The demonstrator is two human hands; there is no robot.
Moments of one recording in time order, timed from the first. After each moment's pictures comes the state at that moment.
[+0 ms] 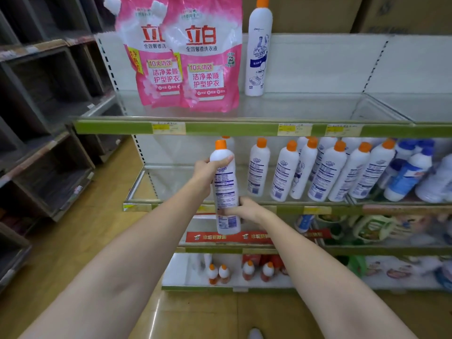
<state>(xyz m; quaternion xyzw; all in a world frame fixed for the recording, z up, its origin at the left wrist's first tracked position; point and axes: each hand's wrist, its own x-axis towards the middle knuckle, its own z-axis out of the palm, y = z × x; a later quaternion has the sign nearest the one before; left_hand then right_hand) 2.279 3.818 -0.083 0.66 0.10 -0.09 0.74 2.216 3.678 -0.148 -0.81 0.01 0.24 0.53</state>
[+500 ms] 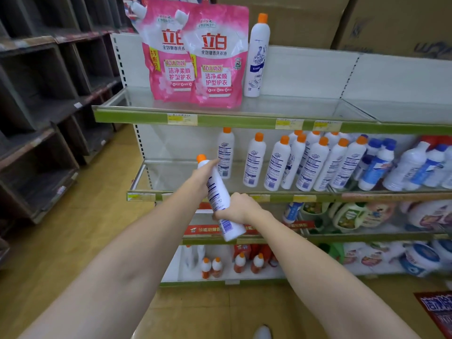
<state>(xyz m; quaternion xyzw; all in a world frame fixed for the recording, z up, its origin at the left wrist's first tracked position) 2.272 3.862 -0.145 0.61 0.14 -0.16 0.76 2.135 3.745 -0.115 -0.96 0.02 0.12 0.25</state>
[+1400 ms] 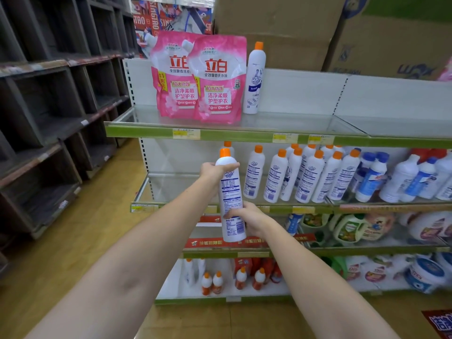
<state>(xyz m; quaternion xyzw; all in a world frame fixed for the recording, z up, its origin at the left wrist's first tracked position) 2.190 3.850 -0.040 0.67 0.08 -0.11 0.73 2.122 3.725 -0.124 -0.72 0.10 0.16 0.67</state>
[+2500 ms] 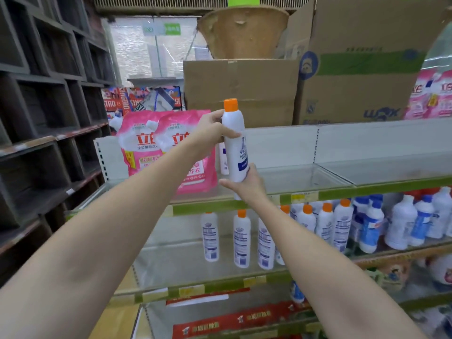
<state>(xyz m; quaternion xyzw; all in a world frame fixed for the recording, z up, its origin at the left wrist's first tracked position) 2.296 3.773 0.206 0.70 -0.31 0.00 0.64 2.268 3.645 0.066 -0.82 0.06 -0.25 0.51</state>
